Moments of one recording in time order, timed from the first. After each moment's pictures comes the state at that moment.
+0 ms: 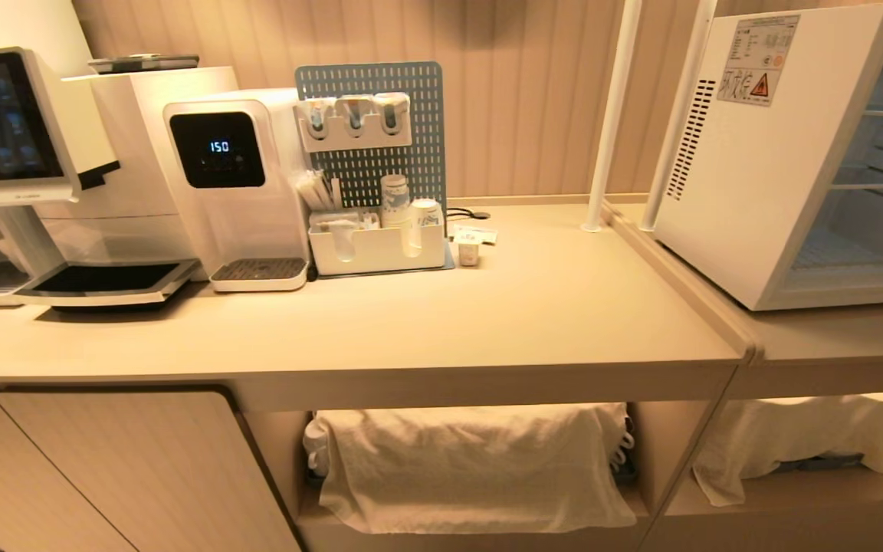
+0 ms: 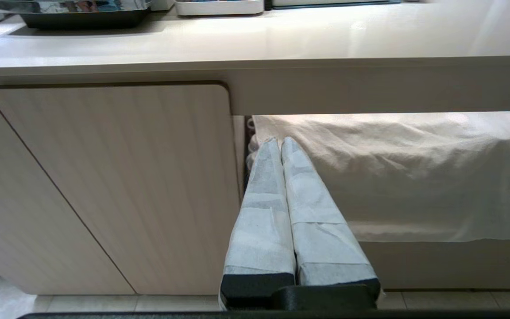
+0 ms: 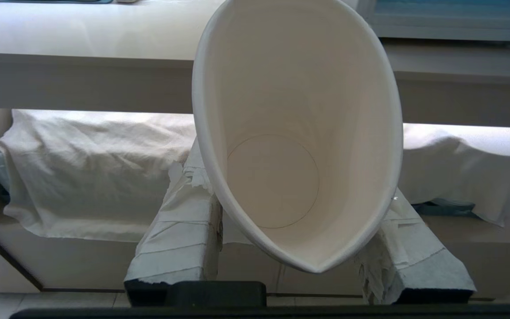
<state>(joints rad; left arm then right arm) -0.01 0.00 0.00 0.01 0.02 0.01 0.00 0.00 0.00 0.01 0.01 -0.09</state>
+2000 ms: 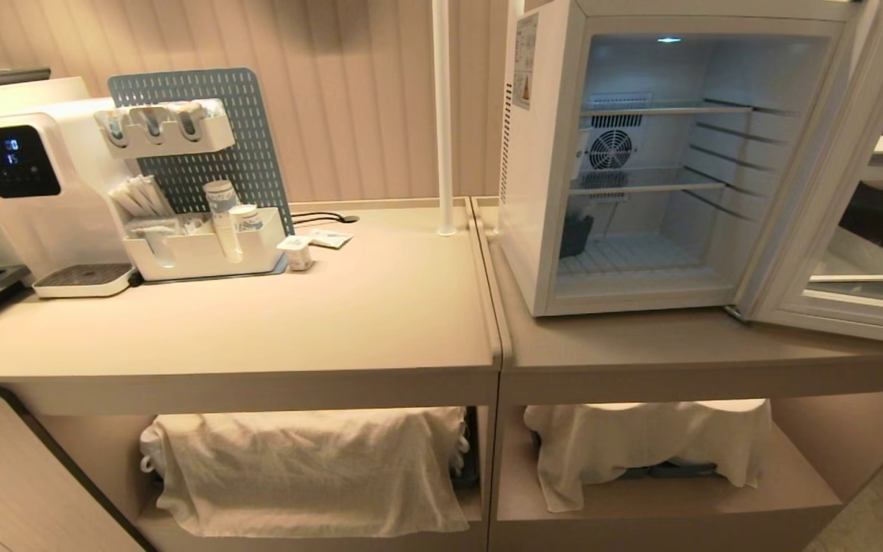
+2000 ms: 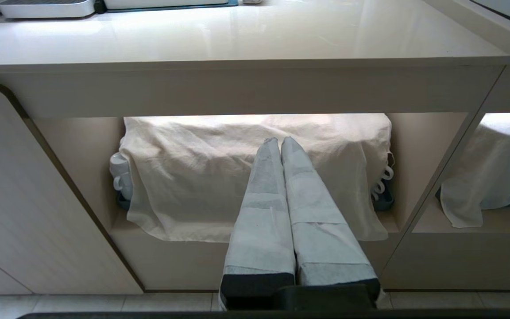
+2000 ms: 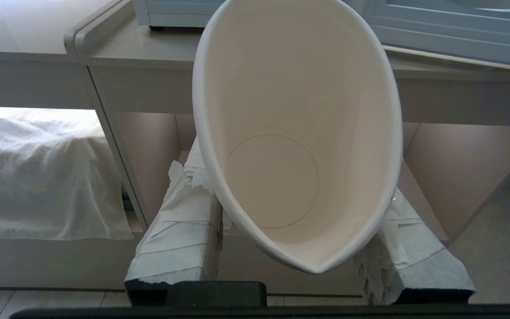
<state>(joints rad) -0.01 0.00 0.00 0.01 0.02 0.00 0.00 0.00 0.00 0.01 0.01 -0.10</state>
